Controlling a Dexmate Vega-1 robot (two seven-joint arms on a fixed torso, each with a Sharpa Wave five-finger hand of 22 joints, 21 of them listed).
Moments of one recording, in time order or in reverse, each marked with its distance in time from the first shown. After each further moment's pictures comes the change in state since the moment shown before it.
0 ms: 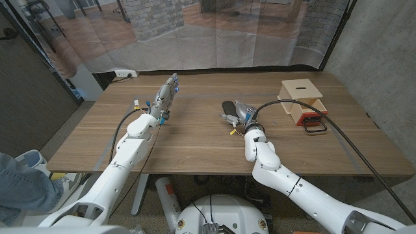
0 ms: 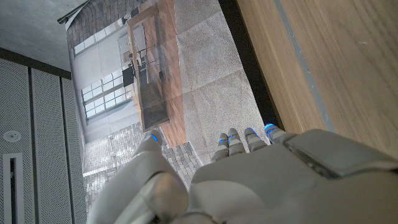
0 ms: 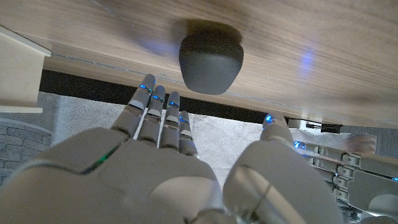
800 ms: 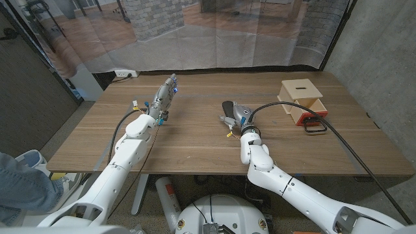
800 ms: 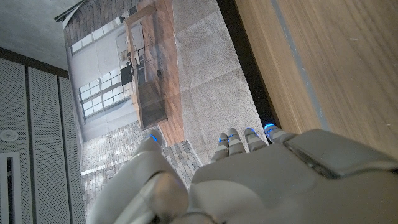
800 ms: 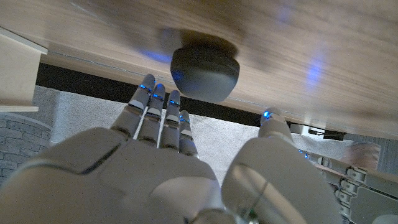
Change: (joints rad) left arm 0.006 0.007 -0.007 0.000 -0.004 0.004 -0.002; left_hand 0.000 0.000 -0.004 -0.004 0.000 0.000 0.000 0.000 0.000 0.004 -0.004 0.000 0.000 0.000 0.000 0.000 0.000 0.000 0.000 -0.001 0.000; right arm 0.039 0.035 -0.047 0.108 0.013 -0.009 -0.091; right_hand 0.040 0.008 0.005 -0.013 0.007 0.004 -0.004 0.008 0.000 0.007 -0.025 0.003 0.002 0.023 -0.012 0.000 -0.001 0.011 0.003 -0.004 0.000
